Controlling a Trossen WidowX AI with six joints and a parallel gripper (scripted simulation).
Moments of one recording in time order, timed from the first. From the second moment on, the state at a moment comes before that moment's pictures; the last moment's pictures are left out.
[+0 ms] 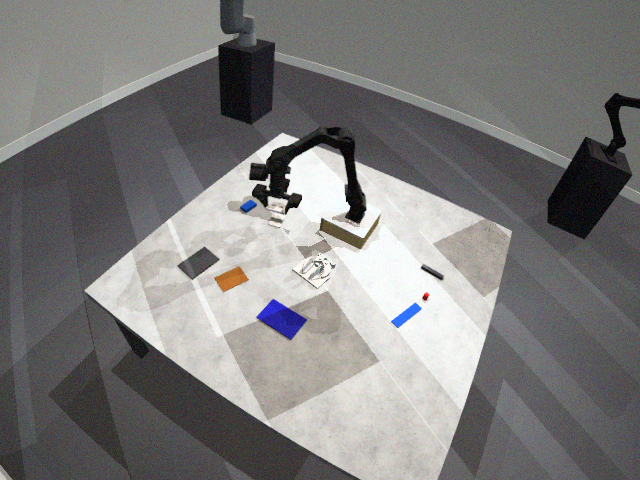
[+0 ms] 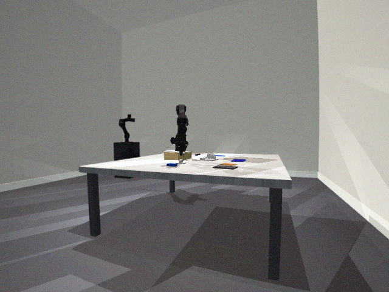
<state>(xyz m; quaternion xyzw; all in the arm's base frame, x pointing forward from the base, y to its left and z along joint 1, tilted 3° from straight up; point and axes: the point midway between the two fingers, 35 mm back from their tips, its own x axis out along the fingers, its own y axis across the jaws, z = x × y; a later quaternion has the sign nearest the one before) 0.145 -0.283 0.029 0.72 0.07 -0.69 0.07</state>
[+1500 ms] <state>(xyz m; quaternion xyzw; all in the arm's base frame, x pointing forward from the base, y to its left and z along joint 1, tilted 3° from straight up) 0.214 -0.205 0.055 0.62 0.36 -0.59 0.36</state>
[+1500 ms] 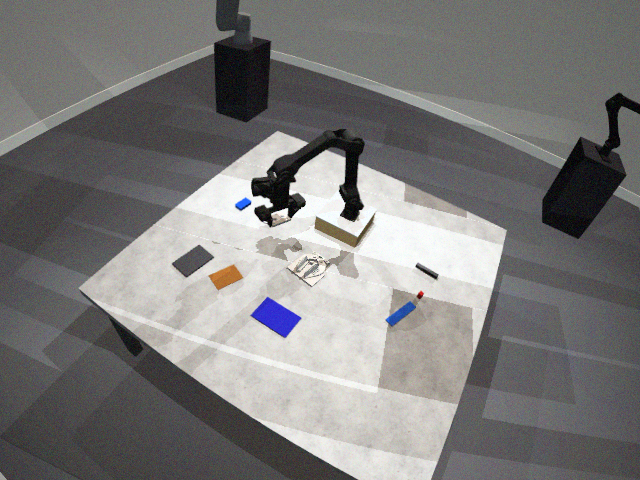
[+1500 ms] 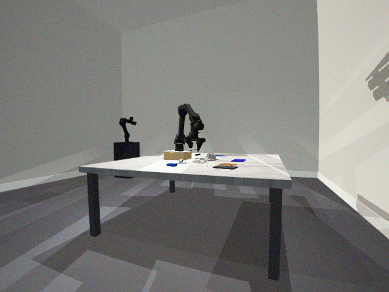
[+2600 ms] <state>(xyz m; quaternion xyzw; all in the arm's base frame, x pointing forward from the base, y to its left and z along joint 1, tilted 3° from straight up) 0.251 -0.111 0.059 0.40 0.58 -0.37 0.60</state>
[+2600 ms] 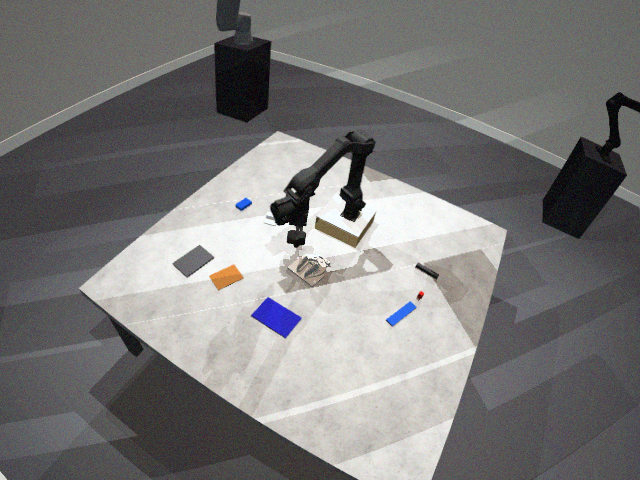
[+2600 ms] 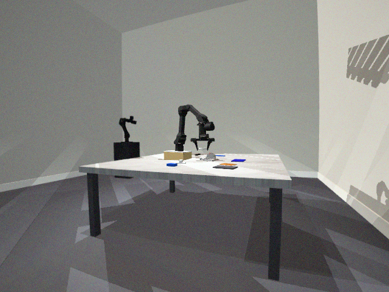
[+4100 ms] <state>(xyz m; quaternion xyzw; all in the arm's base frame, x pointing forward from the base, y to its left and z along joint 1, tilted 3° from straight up) 0.250 -0.017 0.060 0.10 0.69 -0.07 0.72</state>
